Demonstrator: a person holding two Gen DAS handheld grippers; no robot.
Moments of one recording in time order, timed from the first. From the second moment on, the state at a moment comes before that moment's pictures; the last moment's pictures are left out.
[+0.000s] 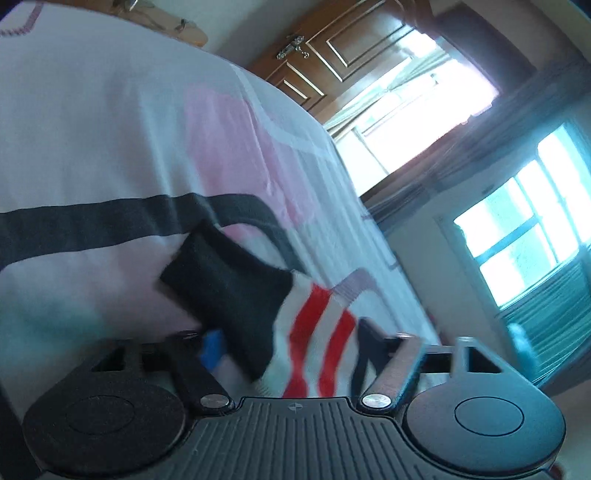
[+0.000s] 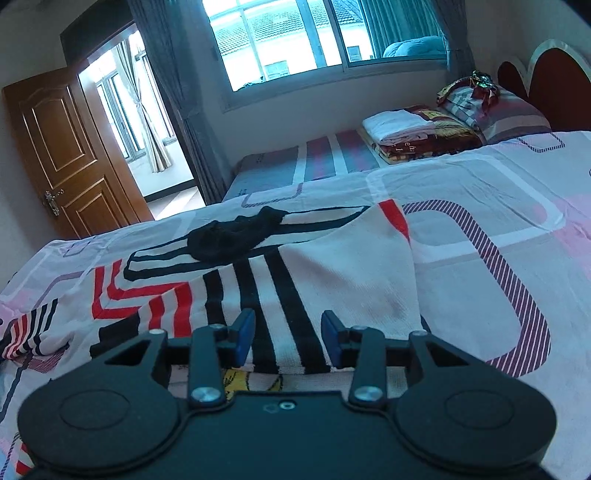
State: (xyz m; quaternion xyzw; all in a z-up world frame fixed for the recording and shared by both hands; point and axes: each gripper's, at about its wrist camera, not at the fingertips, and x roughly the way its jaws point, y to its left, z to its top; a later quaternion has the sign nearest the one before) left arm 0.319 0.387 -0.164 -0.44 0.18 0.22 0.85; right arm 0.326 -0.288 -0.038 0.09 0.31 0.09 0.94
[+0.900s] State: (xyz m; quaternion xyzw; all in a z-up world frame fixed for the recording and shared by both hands) left arm 0.442 0.132 -0.063 -0.14 0.26 -0.03 0.95; right arm 0.315 -0.329 -0.039 0.15 0.30 0.03 0.94
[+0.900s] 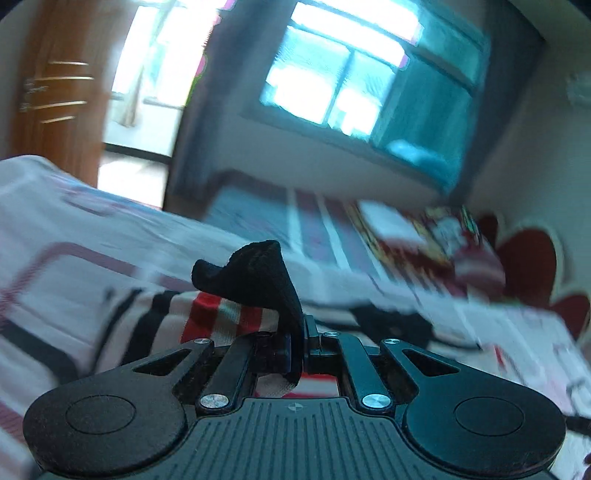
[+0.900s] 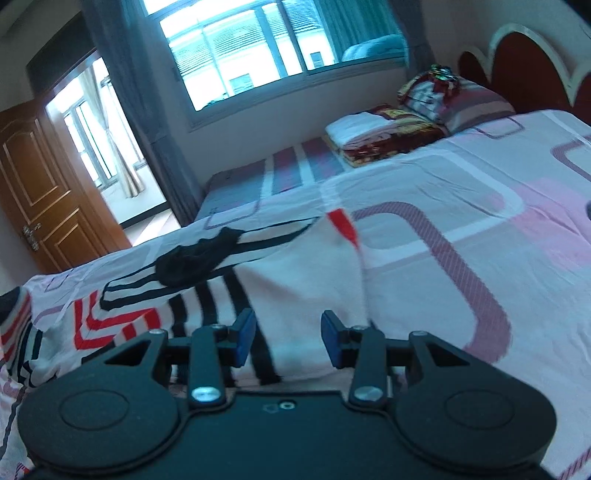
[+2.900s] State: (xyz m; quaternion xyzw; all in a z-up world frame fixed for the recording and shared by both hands) left arm 0.388 0.108 -0.104 0.06 0.34 0.05 0.94; right arm 0.351 -0.282 -0.057 0.18 0.31 0.12 0.92
